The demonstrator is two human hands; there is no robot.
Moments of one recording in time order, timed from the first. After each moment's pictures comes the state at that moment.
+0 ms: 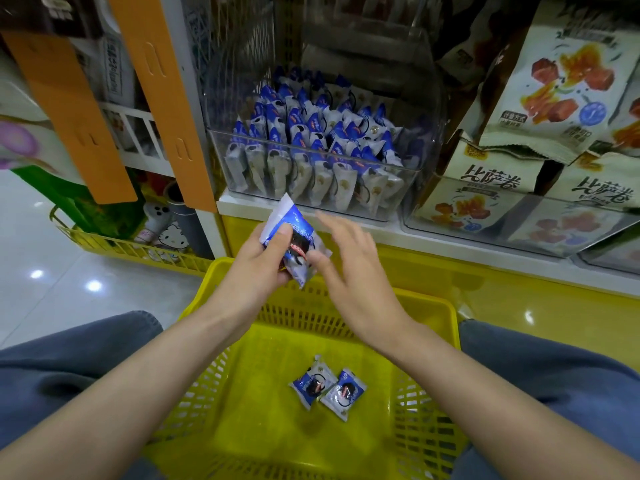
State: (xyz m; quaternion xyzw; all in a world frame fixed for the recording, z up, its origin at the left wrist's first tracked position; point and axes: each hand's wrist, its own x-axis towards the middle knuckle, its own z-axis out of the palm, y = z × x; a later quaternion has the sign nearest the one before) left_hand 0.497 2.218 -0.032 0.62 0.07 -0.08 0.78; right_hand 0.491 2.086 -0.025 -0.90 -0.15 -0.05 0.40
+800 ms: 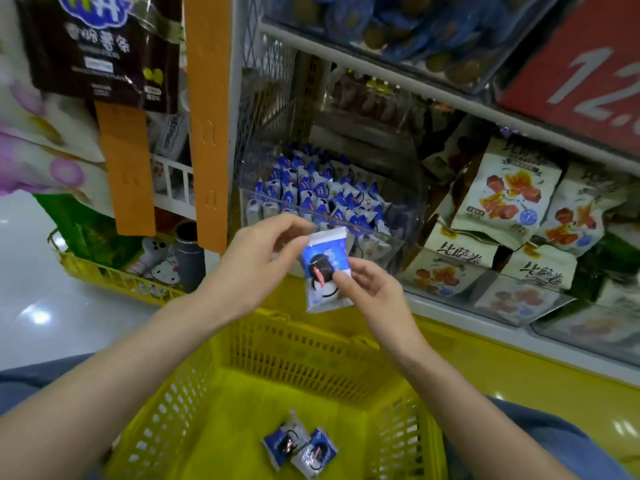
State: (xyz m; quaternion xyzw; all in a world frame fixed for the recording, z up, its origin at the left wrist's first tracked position) left_hand 0.509 2.247 0.029 0.85 -0.16 0.16 0.48; right_hand 0.495 2.070 0.017 -0.77 -0.06 0.04 0.64
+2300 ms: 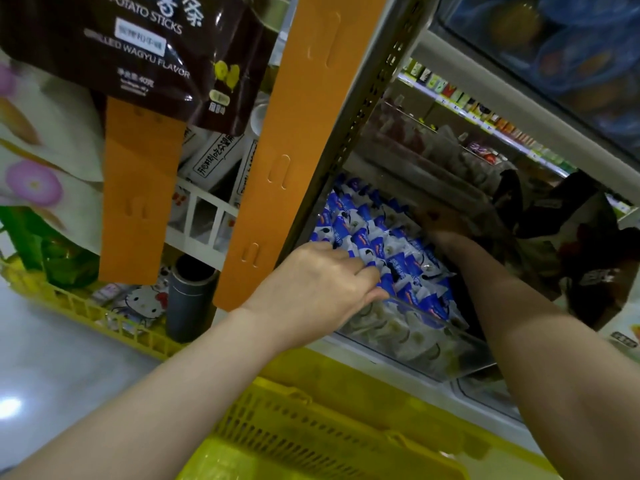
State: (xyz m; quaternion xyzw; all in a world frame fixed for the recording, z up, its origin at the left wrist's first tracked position) left_hand 0.622 2.285 0.004 0.85 -0.34 0.36 0.15; right_hand 0.780 2.064 0.040 -0.94 0.09 -0.07 0.31
